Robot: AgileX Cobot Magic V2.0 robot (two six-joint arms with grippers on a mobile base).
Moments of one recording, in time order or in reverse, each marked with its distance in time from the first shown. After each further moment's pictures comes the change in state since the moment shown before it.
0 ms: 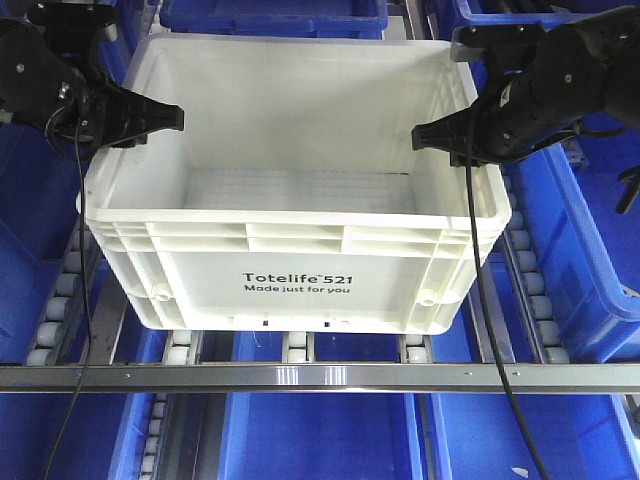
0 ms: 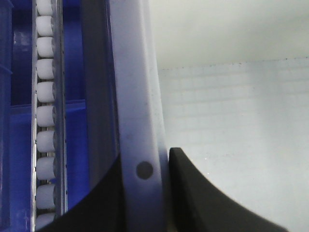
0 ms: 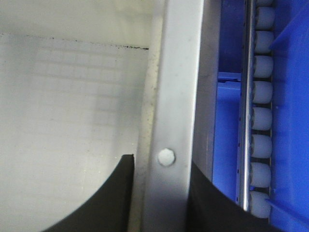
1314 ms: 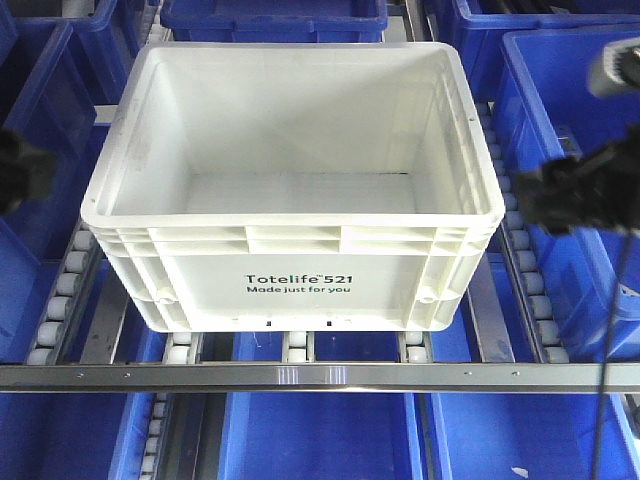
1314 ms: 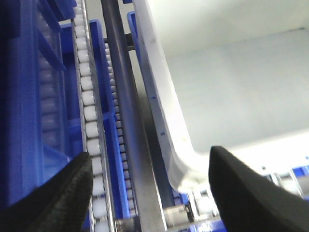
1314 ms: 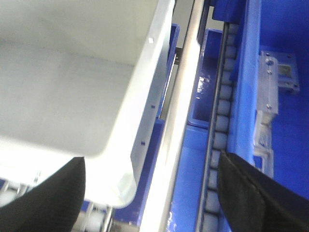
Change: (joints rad) left arm -0.001 -0.693 0.459 -0.029 0.057 0.165; right arm 0.001 -0.736 0.606 -0.022 -0.196 -0.131
